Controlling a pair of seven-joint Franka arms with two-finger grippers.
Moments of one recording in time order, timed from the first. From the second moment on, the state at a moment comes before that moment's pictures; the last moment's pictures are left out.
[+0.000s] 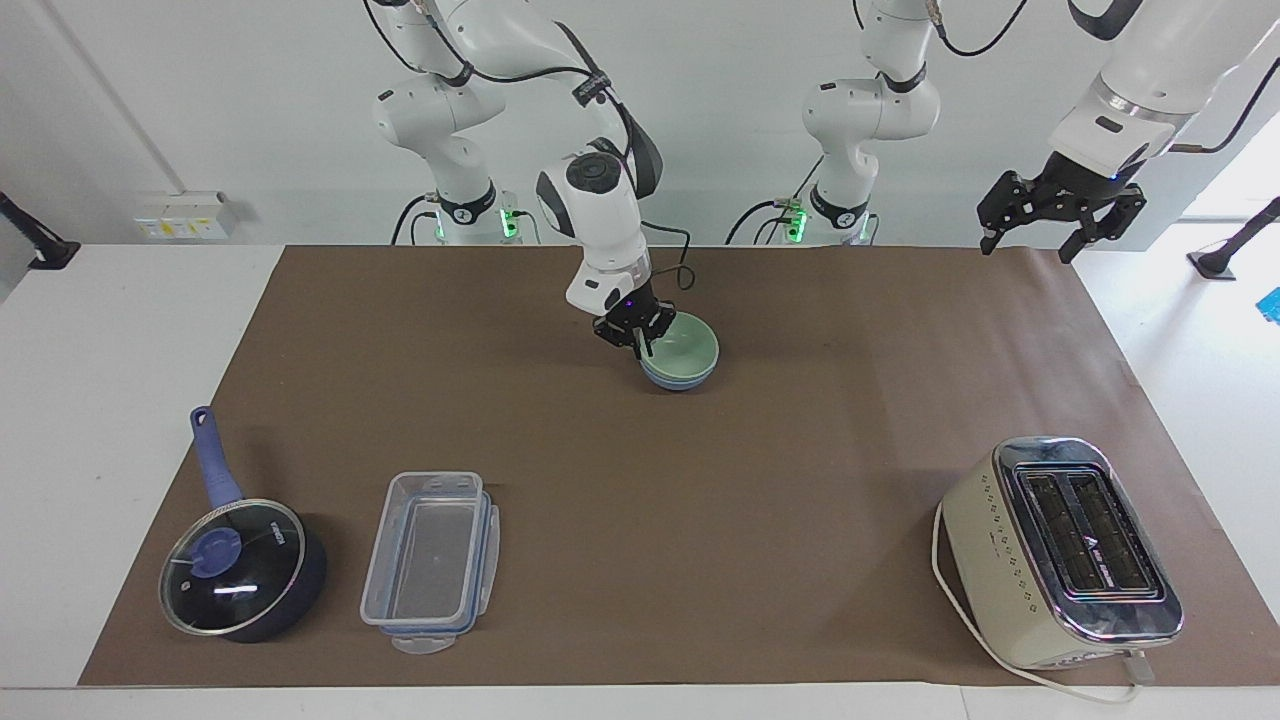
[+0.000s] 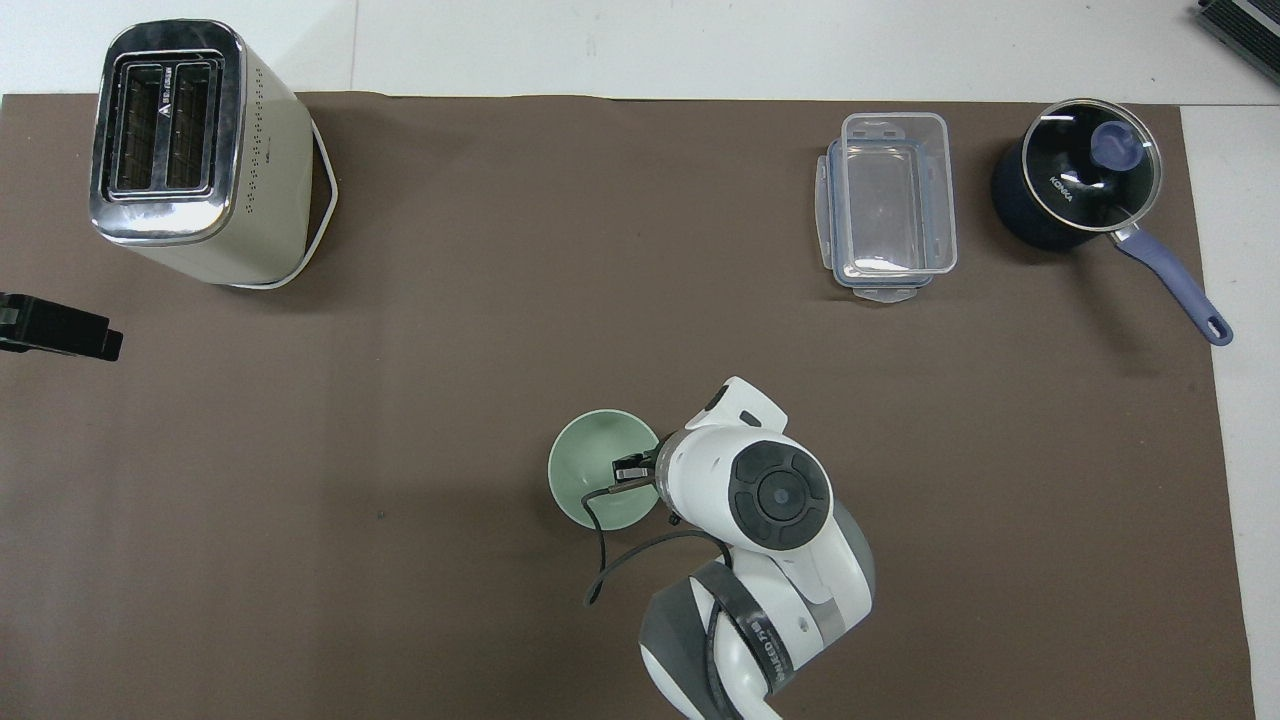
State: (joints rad) left arm -0.05 -0.02 0.00 -1.50 -0.02 1.48 0.15; right arm 0.57 0.13 0.07 -2.18 0.15 2.50 0.40
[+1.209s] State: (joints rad) left arm -0.05 -0.02 0.00 -1.50 -0.02 1.48 0.15; right arm 0.32 0.01 0.04 -1.75 0.01 1.94 0.40
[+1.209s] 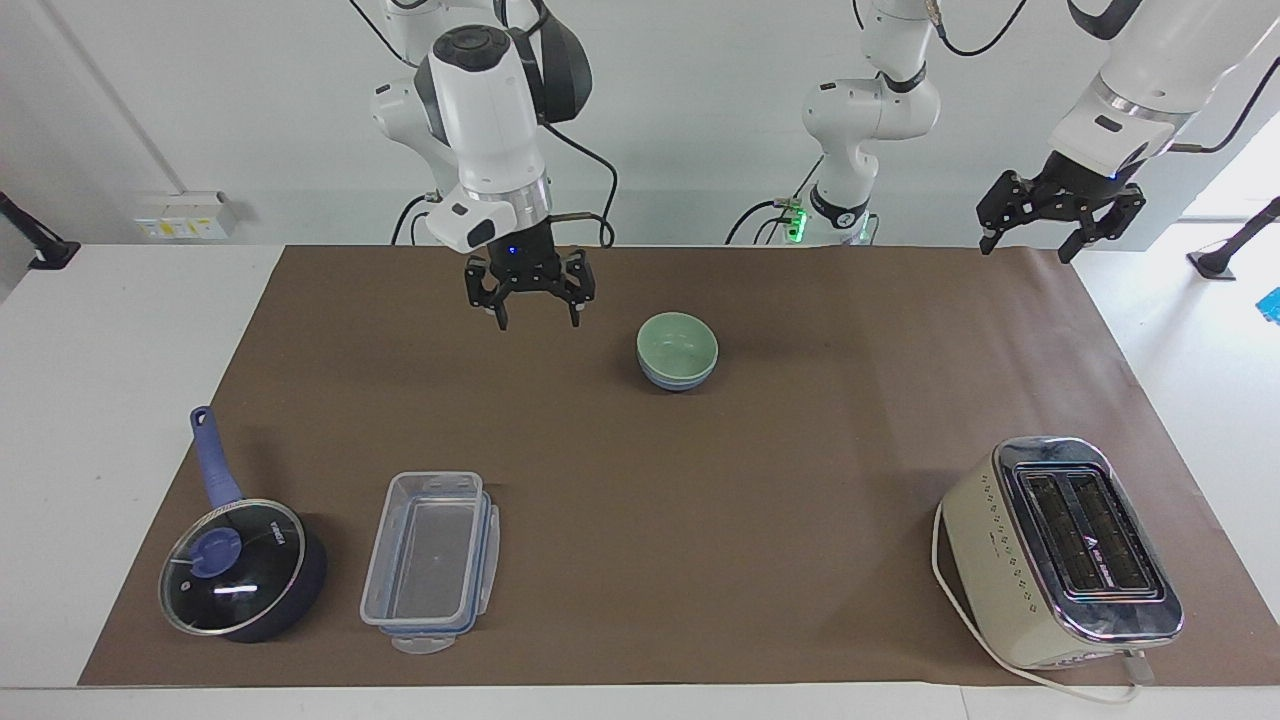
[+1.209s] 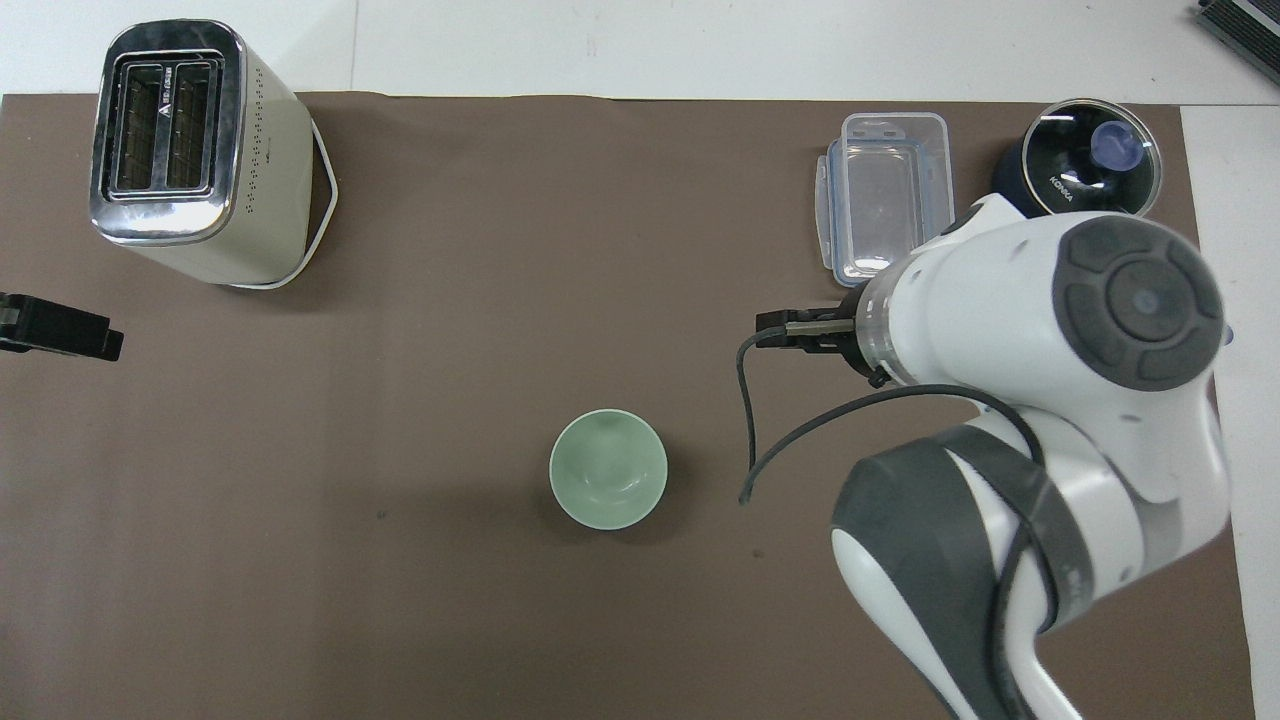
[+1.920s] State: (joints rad) left arm -0.05 -0.02 0.00 -1.50 -0.02 1.48 0.15; right arm 0.17 -0.06 0.03 -1.57 0.01 1.69 0.40
